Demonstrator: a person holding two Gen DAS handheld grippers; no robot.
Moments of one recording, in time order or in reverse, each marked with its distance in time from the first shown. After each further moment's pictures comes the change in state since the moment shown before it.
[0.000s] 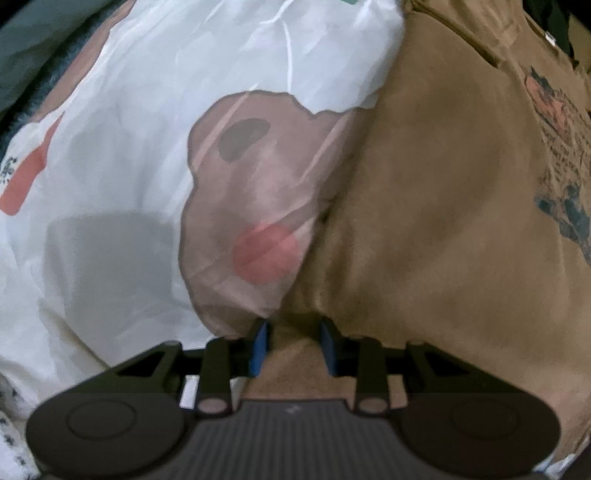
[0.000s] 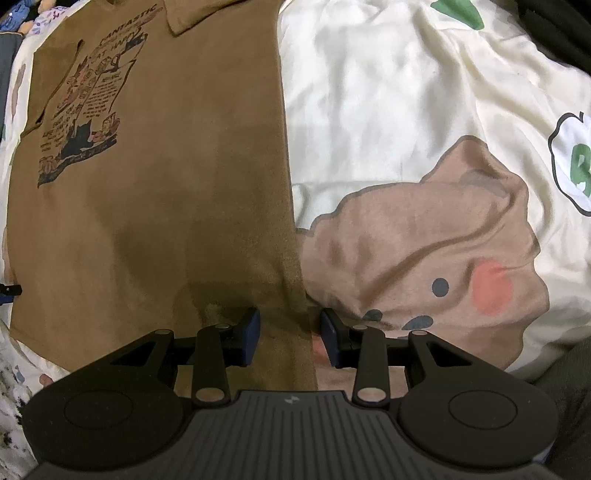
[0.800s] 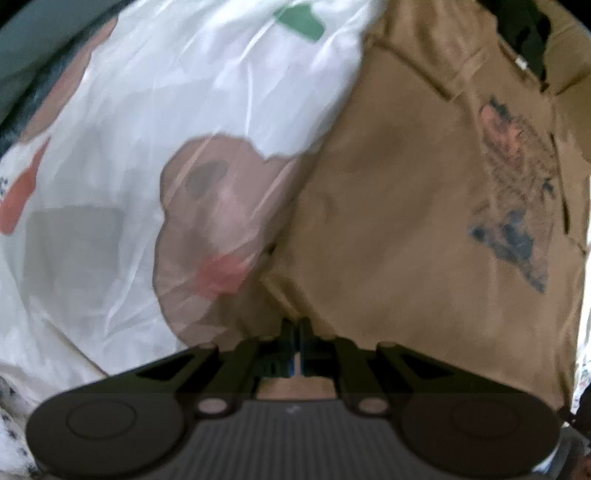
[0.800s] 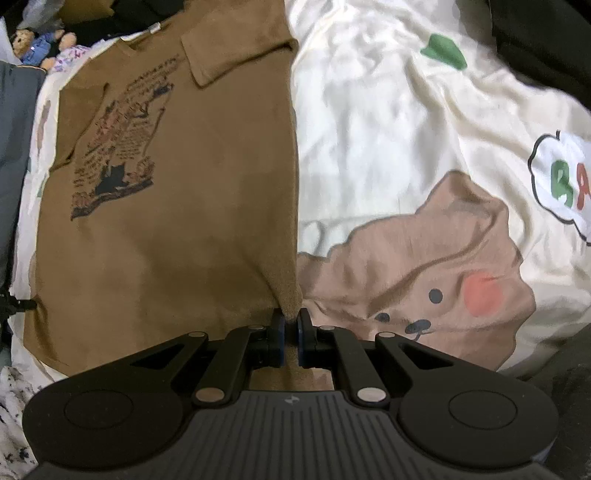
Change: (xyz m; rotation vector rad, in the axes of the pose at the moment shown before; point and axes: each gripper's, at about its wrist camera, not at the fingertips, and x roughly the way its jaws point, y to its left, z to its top) left arm -0.051 -0.013 0.026 0.001 -0.009 -0.112; right arm -0.046 0.004 -0.013 0.021 -0.158 0.065
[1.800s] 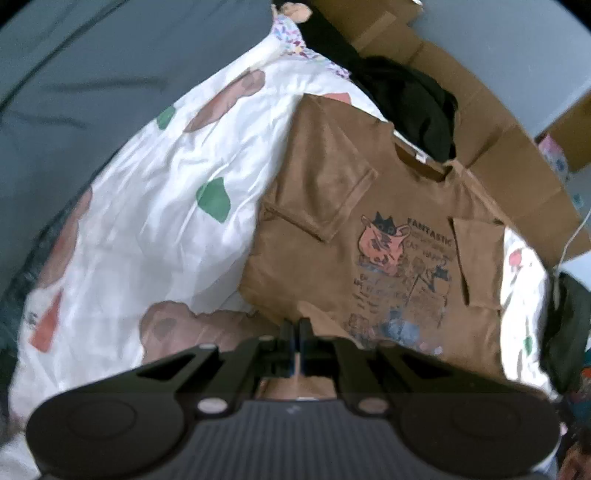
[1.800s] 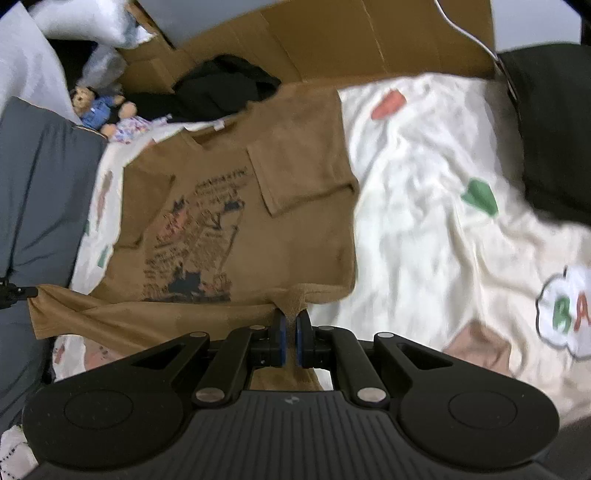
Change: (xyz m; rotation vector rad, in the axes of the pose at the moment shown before) left arm -0.137 -0.077 0.036 0.096 -0.268 -0.065; right arm -0.078 0.029 0.070 -0.071 -0.255 0.146
